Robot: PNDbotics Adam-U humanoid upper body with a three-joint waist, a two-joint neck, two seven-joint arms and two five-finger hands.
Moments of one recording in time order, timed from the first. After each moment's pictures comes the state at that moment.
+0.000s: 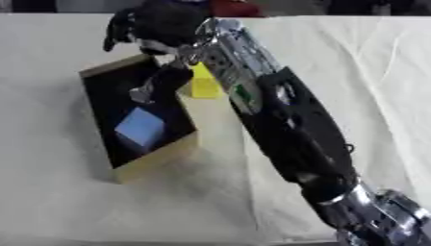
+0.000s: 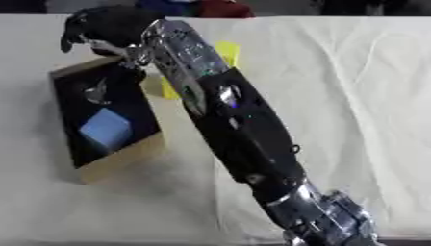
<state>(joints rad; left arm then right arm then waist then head) -0.19 0.29 0.24 -1.98 -0.02 -0.24 0.09 -1.10 0.07 0.26 -1.27 1.14 -0.37 0.52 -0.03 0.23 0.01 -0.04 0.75</state>
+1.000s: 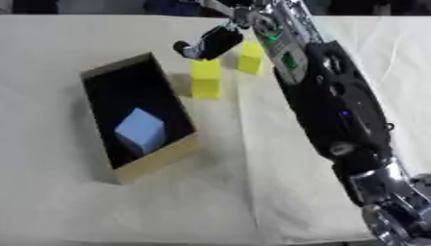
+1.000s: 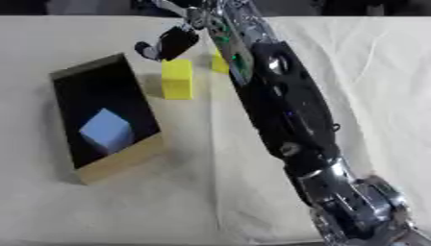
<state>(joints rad) -0.19 0.29 0.24 -1.98 -0.02 -0.24 0.09 -1.14 -0.02 0.15 -1.12 1.14 -0.32 0.53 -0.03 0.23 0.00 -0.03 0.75</state>
